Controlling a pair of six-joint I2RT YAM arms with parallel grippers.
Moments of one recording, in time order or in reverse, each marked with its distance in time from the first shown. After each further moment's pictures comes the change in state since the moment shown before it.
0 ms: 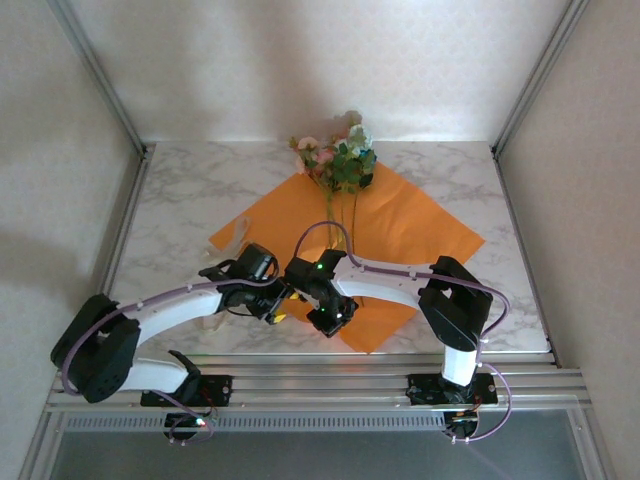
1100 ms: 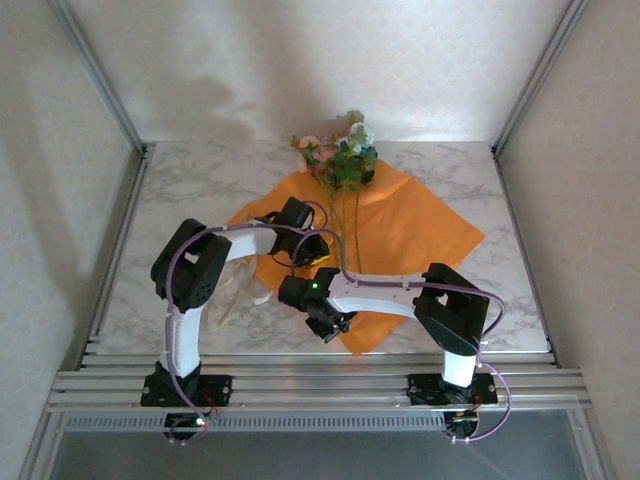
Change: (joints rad) left arm 0.076 0.716 0.606 0.148 0.048 0.576; right arm 0.086 0.000 -0.066 0.104 0.218 0.157
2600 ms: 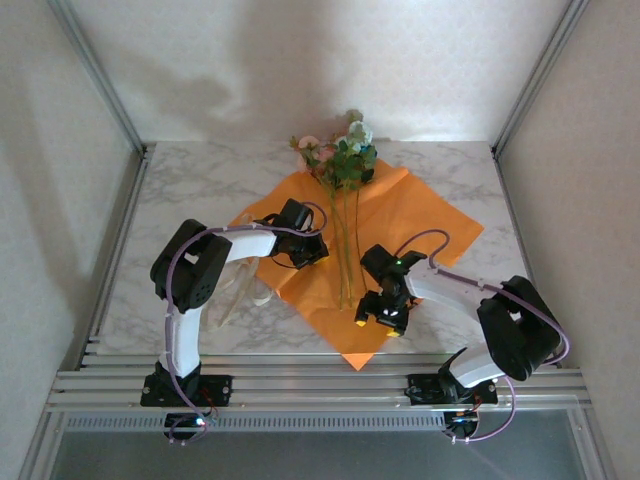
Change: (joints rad) left arm 0.002 0.004 -0.037 0.073 0.023 -0.055; right arm -0.450 -0.364 -0.414 0.125 -0.366 0.446
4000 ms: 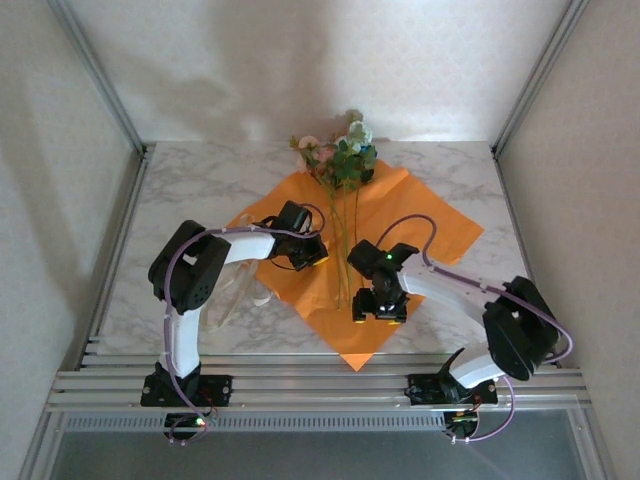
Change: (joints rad) left arm 0.000 -0.015 -0.035 0.040 0.001 -0.032; right arm 0.064 -0.019 0.103 -0.136 0.117 -0.145
